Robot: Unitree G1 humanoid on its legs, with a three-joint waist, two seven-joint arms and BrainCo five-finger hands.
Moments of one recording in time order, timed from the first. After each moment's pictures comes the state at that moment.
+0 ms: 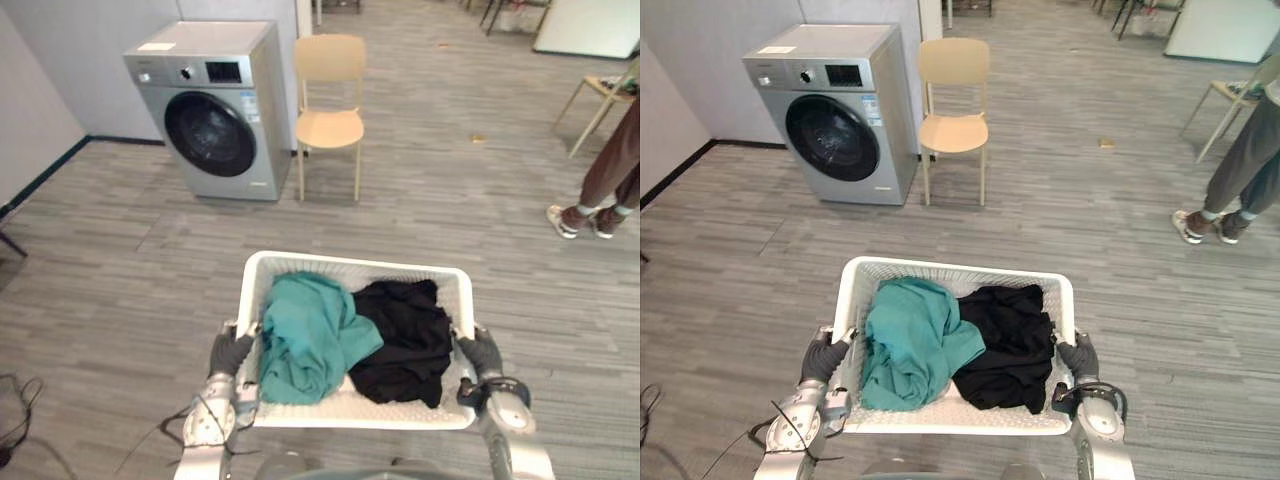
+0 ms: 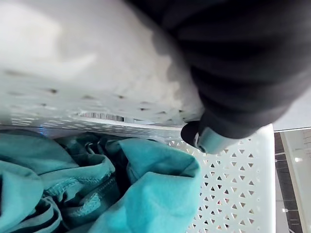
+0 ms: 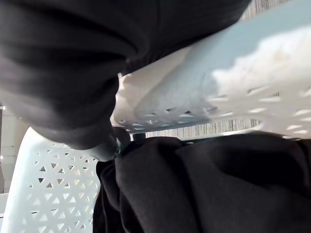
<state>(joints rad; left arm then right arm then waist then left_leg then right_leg) 0.37 0.03 0.02 -0.19 0.05 0.06 0.06 0.25 -0.06 -0.15 0.03 0.11 0.09 -0.02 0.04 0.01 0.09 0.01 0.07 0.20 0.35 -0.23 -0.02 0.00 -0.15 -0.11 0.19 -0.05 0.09</state>
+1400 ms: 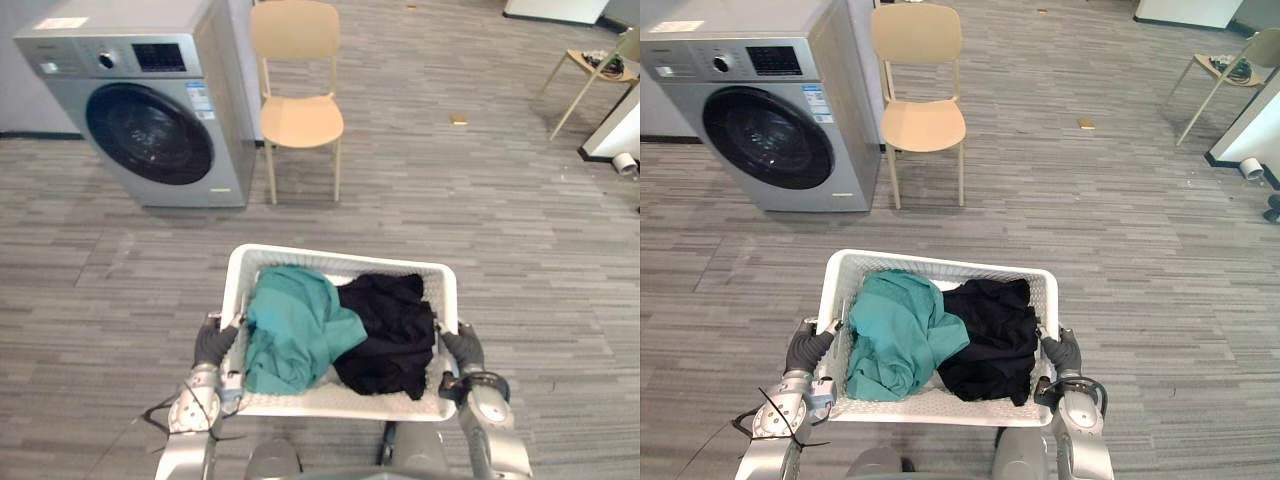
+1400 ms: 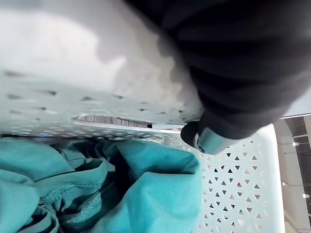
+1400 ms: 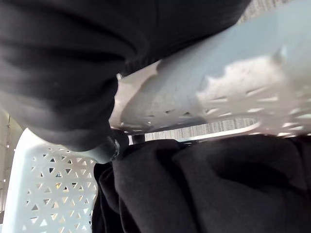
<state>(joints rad) 0.27 0.09 0.08 -0.12 0.01 0.05 0.07 0.19 0.01 -0.15 0.05 0.07 0.08 -0.04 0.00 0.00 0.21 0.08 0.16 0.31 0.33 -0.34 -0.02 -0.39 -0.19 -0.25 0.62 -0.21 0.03</state>
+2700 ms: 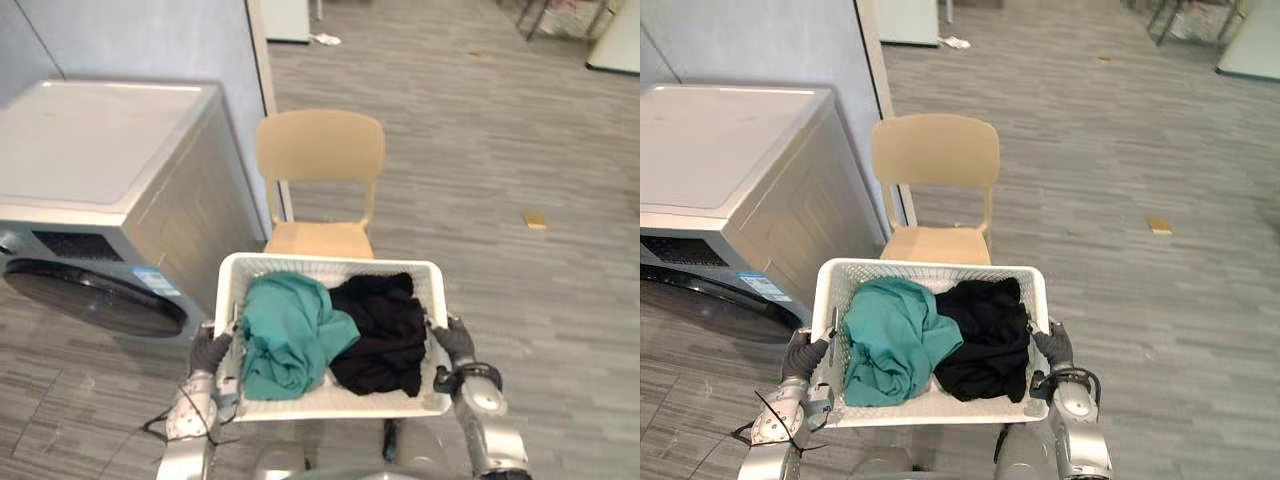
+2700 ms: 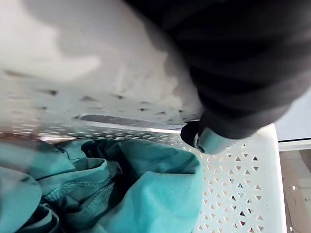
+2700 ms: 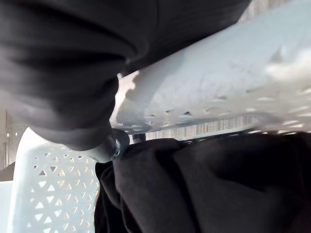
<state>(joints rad) 0.30 0.04 0.12 -0.03 -0.01 0.04 0.07 0.14 -0.05 -0.09 0.12 0.07 0.09 -0.02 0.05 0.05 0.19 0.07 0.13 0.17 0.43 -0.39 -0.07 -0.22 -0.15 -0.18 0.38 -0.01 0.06</state>
